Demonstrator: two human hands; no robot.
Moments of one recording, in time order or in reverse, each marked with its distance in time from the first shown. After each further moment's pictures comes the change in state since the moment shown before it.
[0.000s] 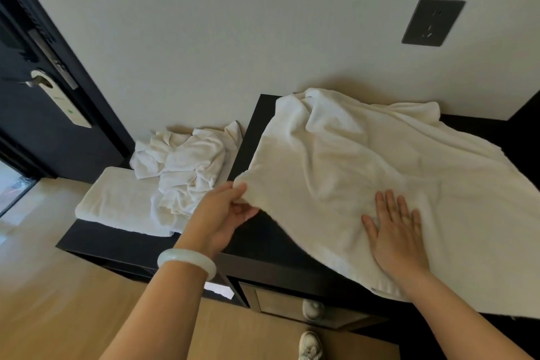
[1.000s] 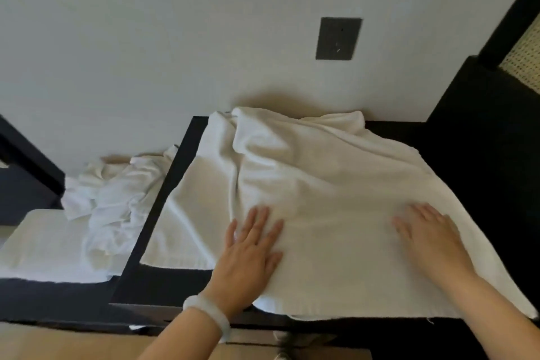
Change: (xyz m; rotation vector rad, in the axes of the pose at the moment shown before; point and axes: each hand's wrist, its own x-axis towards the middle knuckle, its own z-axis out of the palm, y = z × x) left_hand 0.030 -0.114 0.107 1.954 -0.224 0.737; right_hand 0.023 0.163 -0.067 0.014 0.005 0.133
